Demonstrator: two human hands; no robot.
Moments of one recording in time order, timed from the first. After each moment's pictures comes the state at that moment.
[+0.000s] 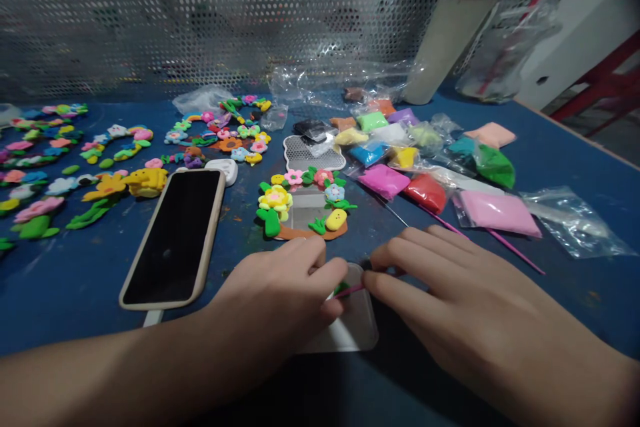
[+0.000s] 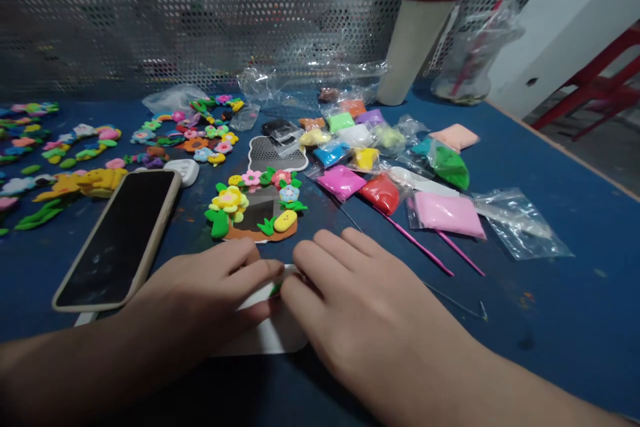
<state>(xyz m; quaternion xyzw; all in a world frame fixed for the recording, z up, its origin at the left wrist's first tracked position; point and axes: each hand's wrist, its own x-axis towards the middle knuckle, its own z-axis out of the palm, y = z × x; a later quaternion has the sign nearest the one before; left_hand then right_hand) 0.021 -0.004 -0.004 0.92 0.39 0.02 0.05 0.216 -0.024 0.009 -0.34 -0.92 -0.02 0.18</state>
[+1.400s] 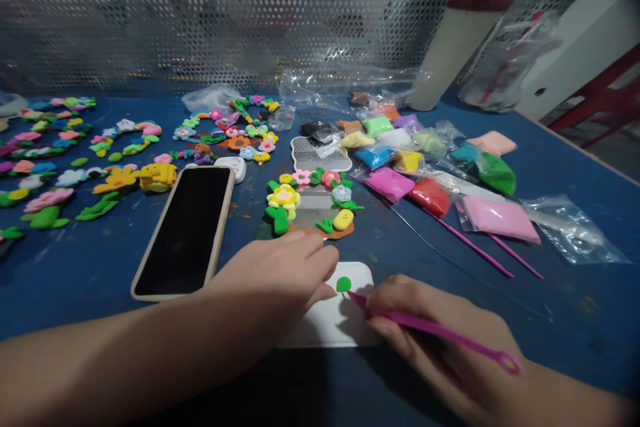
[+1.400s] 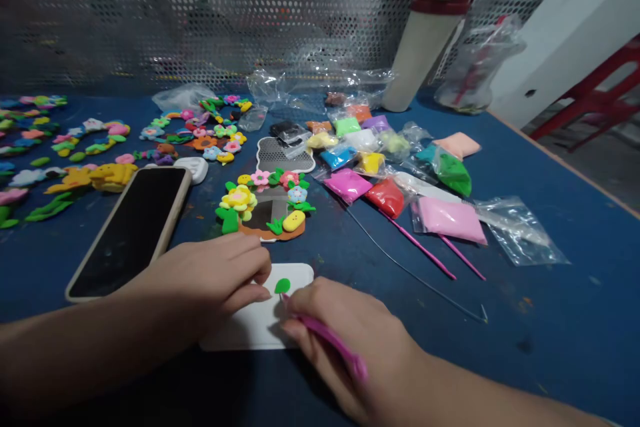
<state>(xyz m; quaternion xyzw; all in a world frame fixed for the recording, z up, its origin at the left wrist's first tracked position) 0.004 0.010 0.000 0.93 0.35 -0.01 0.10 0.205 -0.046 -0.013 -0.43 -0.82 0.25 0.30</state>
